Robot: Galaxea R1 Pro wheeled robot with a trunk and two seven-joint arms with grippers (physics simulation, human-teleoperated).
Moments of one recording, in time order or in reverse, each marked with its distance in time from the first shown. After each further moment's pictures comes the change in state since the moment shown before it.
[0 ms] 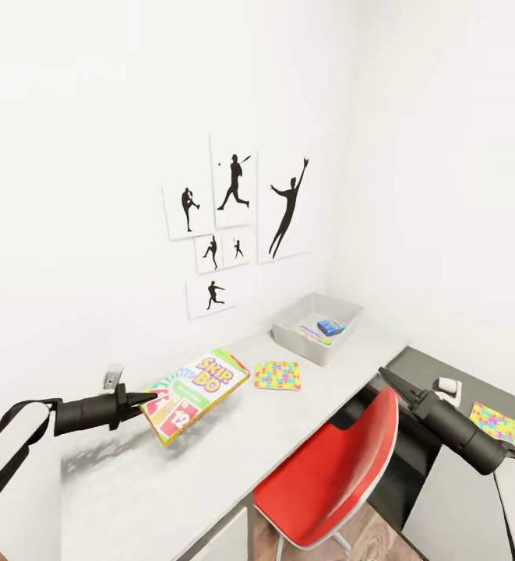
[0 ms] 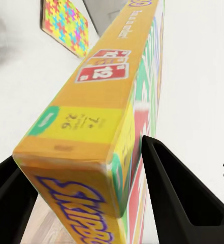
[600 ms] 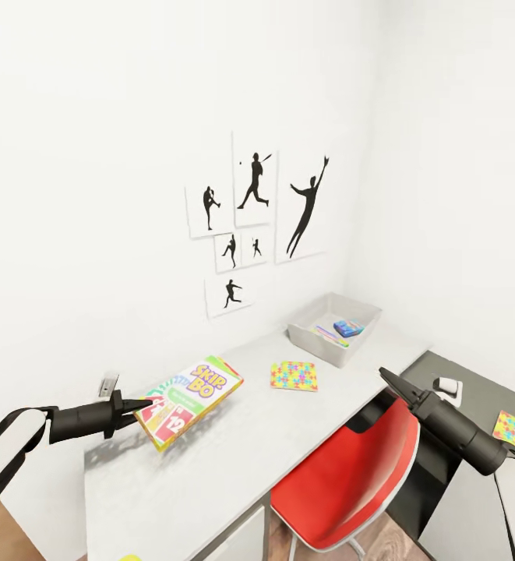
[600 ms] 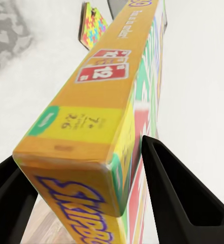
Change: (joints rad) left arm -0.001 0.001 0.005 0.082 0.002 0.001 0.000; right arm 0.000 -0.001 0.000 0.000 0.002 0.000 0.023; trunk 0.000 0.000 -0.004
